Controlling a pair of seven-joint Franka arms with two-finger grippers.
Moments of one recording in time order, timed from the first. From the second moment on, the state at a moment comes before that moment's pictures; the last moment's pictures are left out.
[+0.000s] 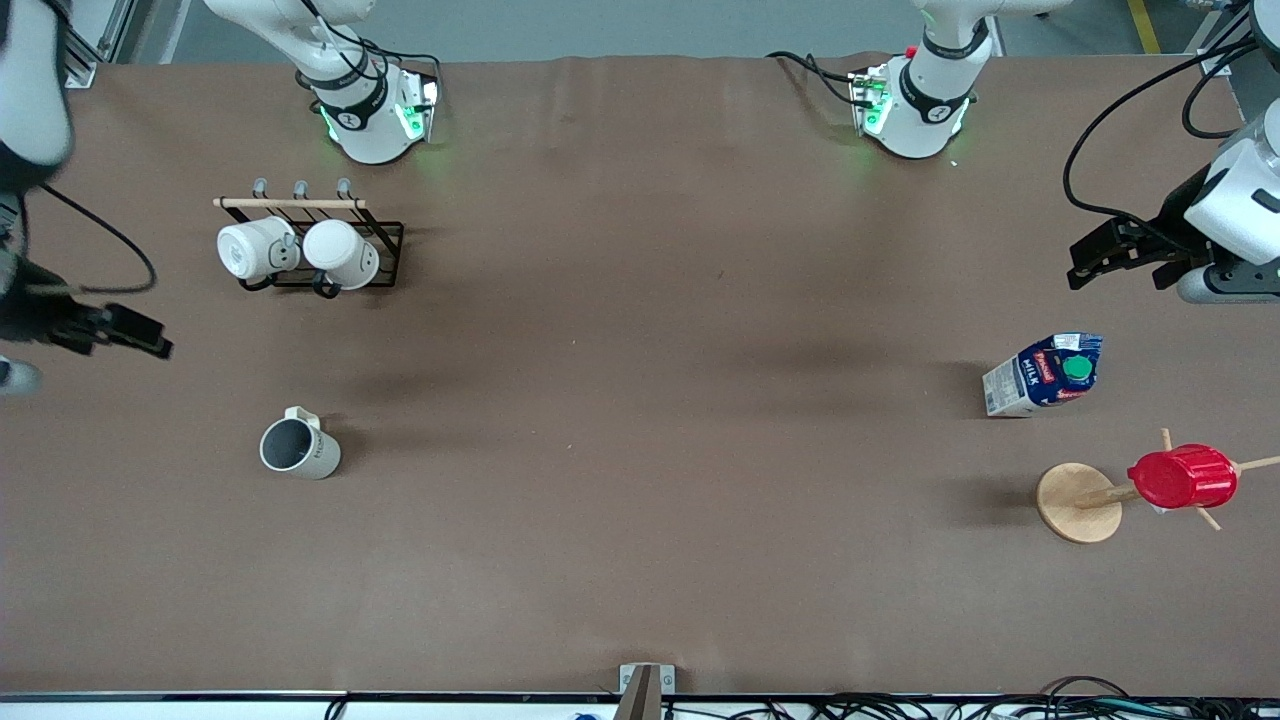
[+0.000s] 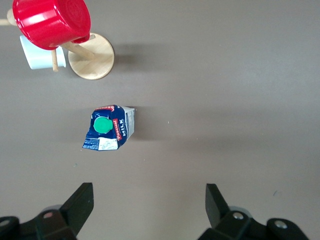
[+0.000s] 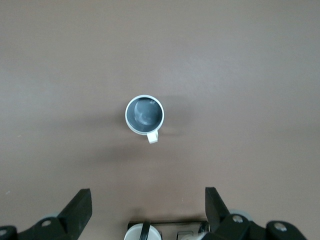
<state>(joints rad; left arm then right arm) 0.00 -0.05 -0.05 -1.71 -0.02 1.68 -0.04 -0.02 0.18 -0.07 -1.66 0.04 1.83 -0.06</state>
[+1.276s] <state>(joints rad) 0.00 0.05 0.10 -2.05 0.04 2.11 0.04 0.00 0.47 -0.07 -1.90 0.03 2.44 -0.35</state>
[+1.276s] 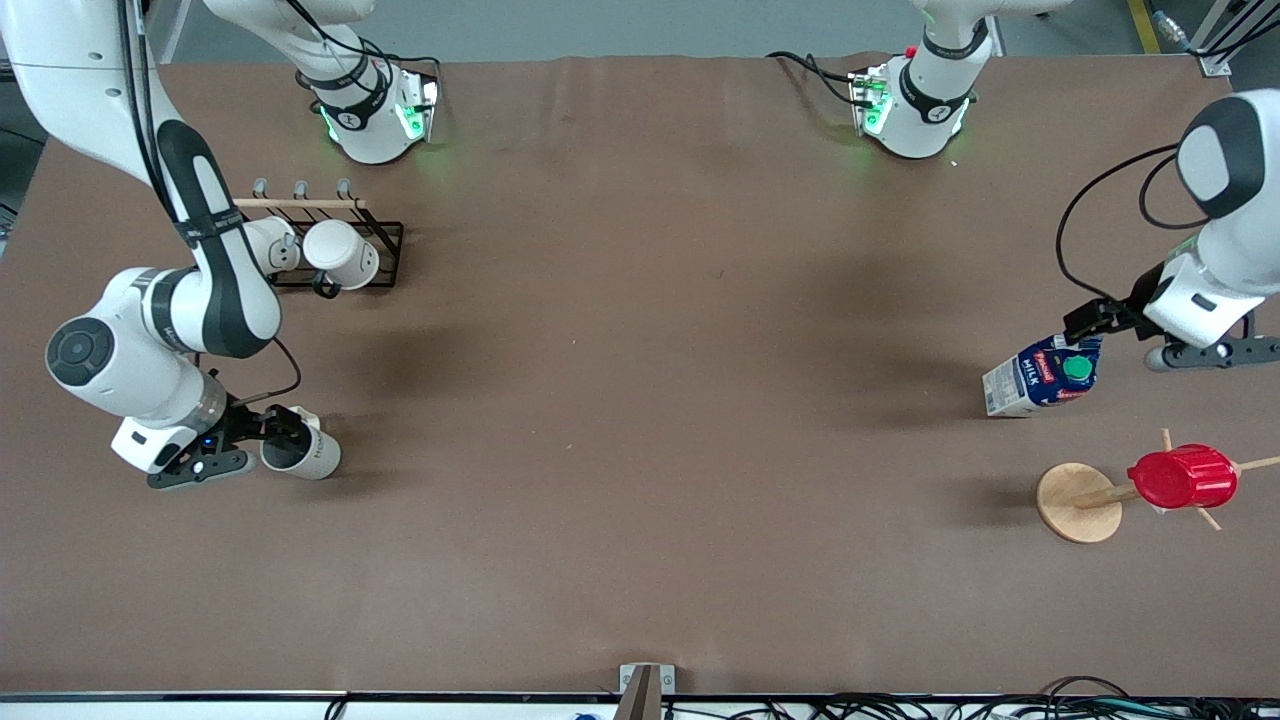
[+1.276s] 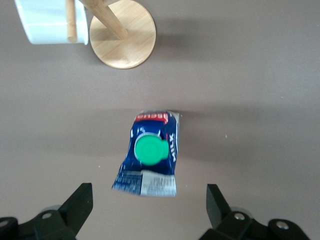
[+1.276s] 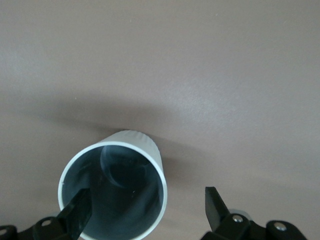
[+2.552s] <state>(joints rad) 0.02 0.19 0.10 -2.05 0.04 2.22 0.07 0.06 0.50 -0.05 -1.70 0.04 2.16 -0.07</state>
